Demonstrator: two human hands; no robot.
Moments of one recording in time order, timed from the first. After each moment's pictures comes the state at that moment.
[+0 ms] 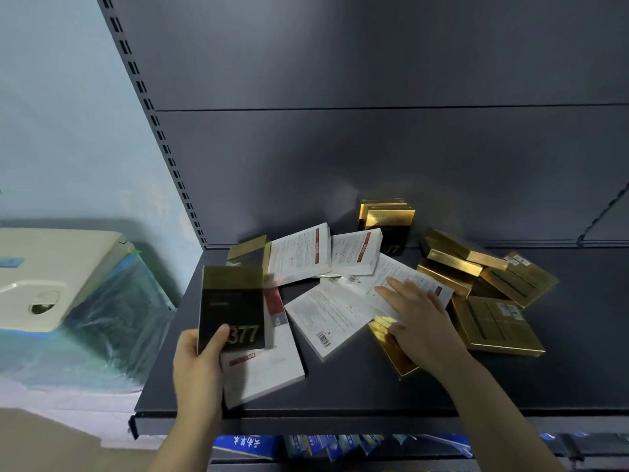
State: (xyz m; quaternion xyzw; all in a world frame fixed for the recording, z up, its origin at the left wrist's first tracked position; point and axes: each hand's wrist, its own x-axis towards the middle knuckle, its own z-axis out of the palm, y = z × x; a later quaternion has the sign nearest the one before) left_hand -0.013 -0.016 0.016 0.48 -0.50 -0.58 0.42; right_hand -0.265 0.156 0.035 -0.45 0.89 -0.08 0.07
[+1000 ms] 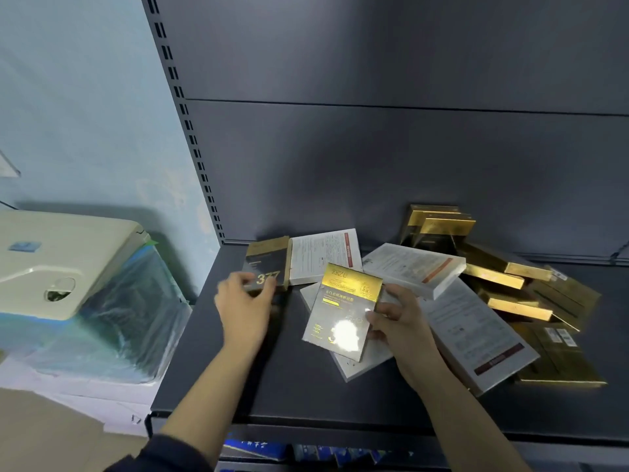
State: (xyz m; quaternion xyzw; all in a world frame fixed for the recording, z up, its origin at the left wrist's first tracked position) left_hand -0.076 -0.077 0.022 0.53 -0.67 -0.40 0.33; right_hand -0.216 0.097 0.037 -0.15 0.71 -0.62 0.31
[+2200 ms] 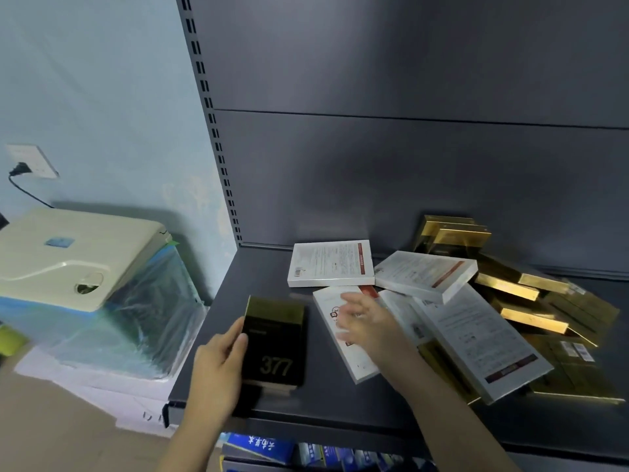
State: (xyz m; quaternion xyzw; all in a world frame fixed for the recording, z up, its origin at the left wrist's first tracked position) left_hand 0.022 -0.043 0.009 0.46 -0.74 -0.41 0.28; right_hand -0.184 0.072 0.051 -0.26 0.72 -0.51 0.39
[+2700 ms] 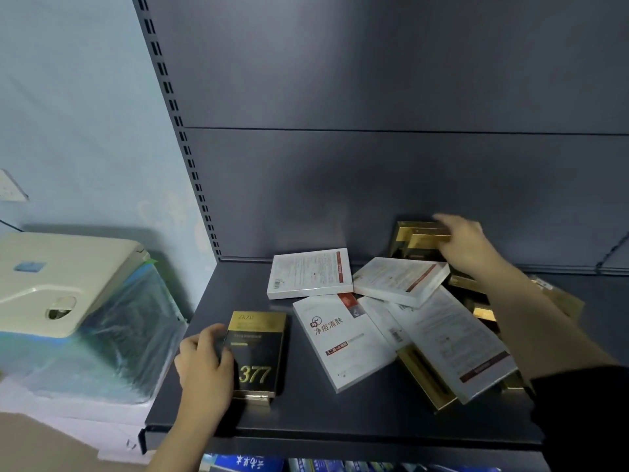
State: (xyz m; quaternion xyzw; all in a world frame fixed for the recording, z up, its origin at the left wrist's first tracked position) left_hand -0.007 -0.055 -0.007 0.55 -0.74 -0.28 0.27; right_hand -0.384 0.100 0.117 -0.32 0.91 -0.26 0.05
